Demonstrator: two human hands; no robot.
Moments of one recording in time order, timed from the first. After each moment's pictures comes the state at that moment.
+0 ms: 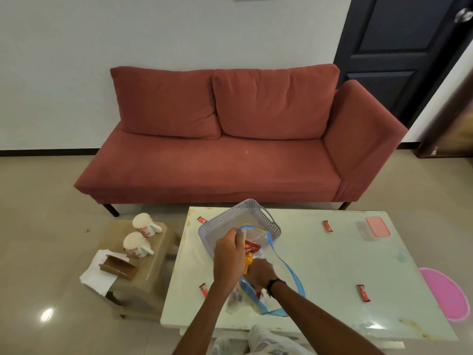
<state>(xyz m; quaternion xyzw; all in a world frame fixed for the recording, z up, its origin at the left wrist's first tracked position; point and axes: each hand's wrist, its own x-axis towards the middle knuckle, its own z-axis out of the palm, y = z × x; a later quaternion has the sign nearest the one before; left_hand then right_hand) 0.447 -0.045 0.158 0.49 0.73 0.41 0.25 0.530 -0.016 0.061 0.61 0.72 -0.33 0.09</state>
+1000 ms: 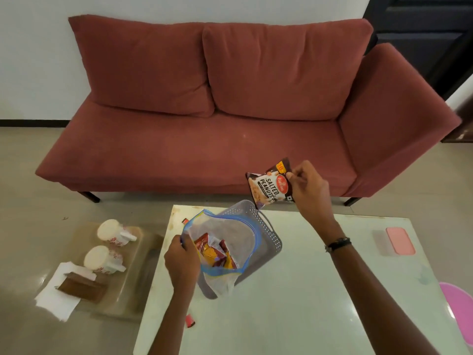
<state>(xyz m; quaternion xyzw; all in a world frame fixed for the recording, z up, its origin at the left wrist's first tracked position) 0.381 0.109 0.081 0.28 0.87 0.37 0.20 0.597 0.234 0.142 0.58 0.65 -0.27 -0.41</state>
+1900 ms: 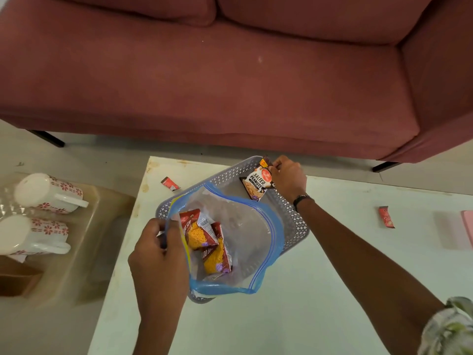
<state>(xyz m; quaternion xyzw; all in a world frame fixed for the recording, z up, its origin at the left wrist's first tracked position) 0.370 0.138 -0.041 0.27 0.83 0.42 0.24 0.529 0.350 -0.185 0.71 0.64 -0.27 -0.11</state>
